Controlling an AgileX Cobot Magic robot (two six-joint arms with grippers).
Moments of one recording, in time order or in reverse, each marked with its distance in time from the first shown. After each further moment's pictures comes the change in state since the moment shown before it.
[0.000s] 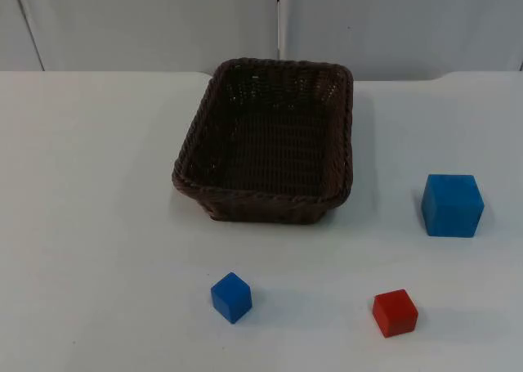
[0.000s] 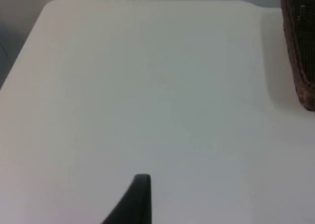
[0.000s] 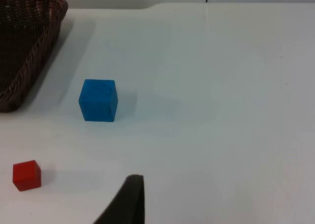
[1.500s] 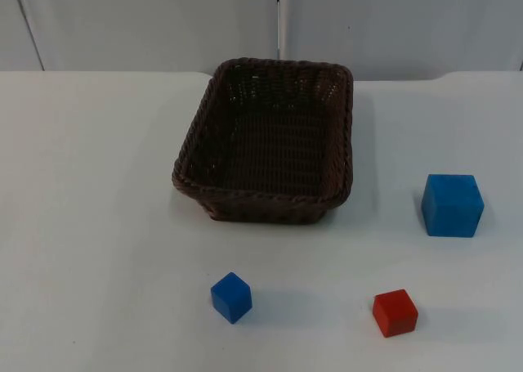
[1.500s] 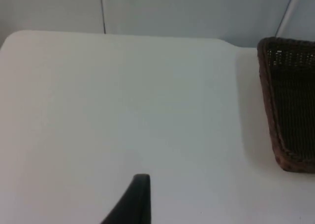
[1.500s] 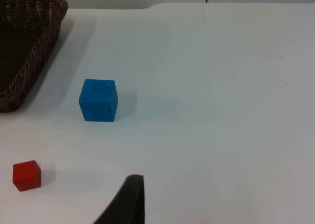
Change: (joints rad) right arm 0.000 0.000 0.000 0.000 0.000 -0.002; left arm -0.042 0.524 -0.119 -0.089 -0.385 0.028
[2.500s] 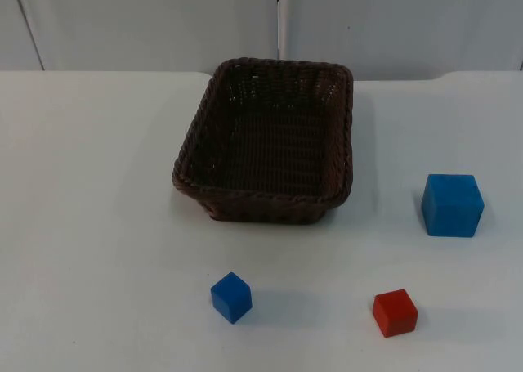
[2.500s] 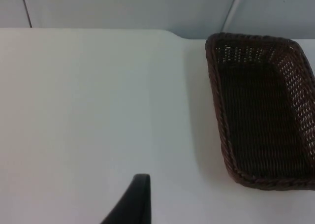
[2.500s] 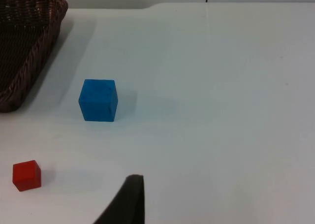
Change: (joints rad) right arm 0.000 0.000 0.000 0.000 0.000 0.002; left arm 0.000 0.398 -0.228 -0.285 -0.022 0.260
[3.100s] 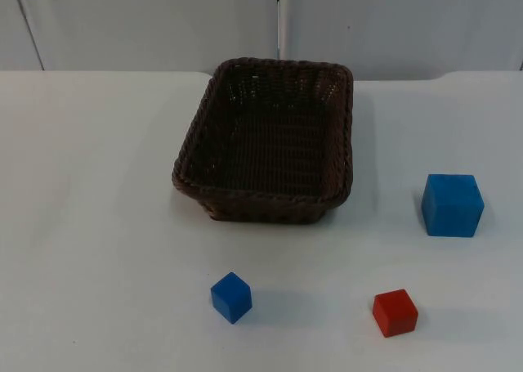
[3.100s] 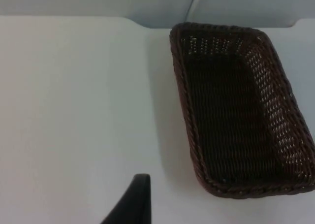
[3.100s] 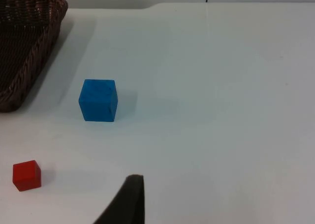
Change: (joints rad) right arm 0.000 0.000 0.000 0.000 0.000 0.000; left arm 0.000 0.224 -0.047 -0.259 -0.033 0.240
